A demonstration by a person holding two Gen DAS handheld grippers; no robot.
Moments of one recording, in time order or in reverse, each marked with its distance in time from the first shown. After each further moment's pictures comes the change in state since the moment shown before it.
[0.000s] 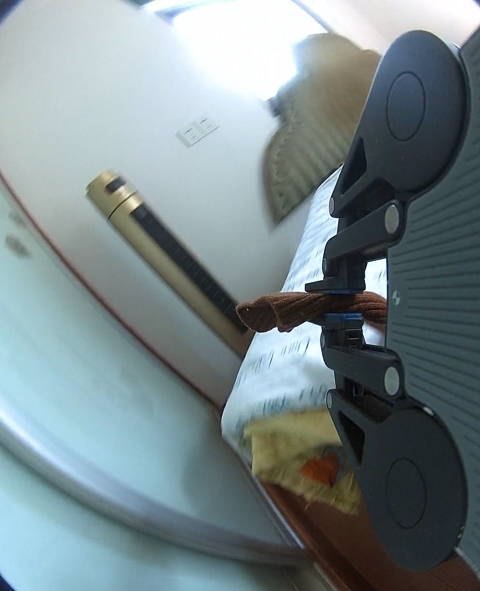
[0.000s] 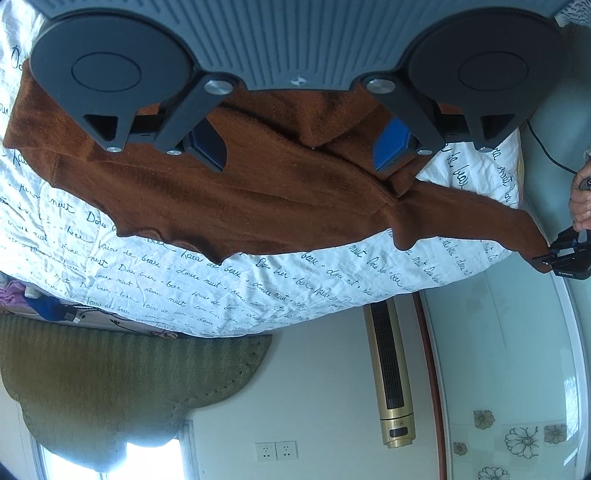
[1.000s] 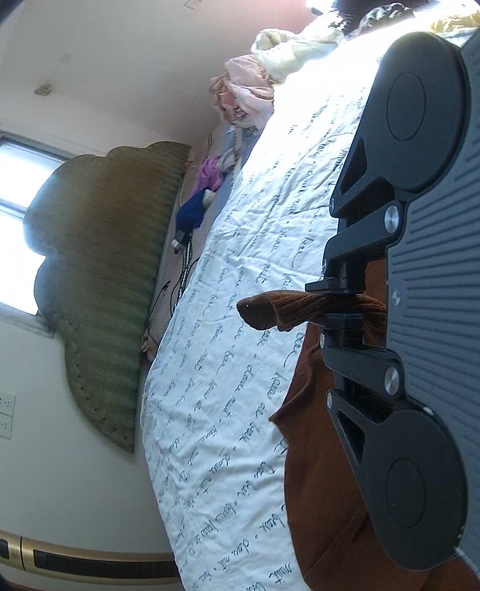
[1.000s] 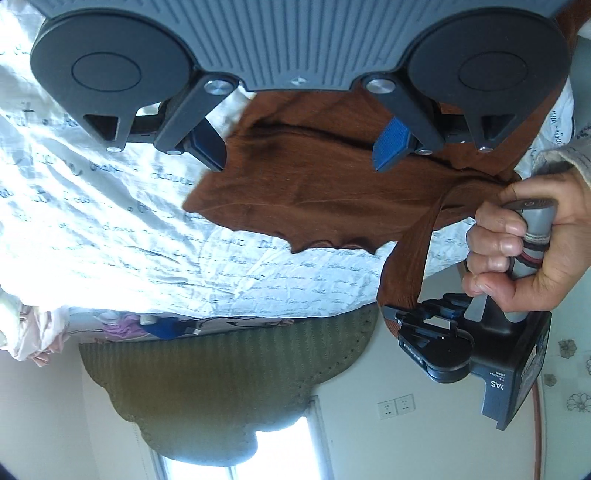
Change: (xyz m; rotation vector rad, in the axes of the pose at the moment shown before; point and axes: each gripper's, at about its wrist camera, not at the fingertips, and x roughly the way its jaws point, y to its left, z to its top) left arm 0.046 -0.404 -0.379 0.671 0.396 -0.235; right arm -0.116 -0.134 -0.065 0.202 -0.107 -0.246
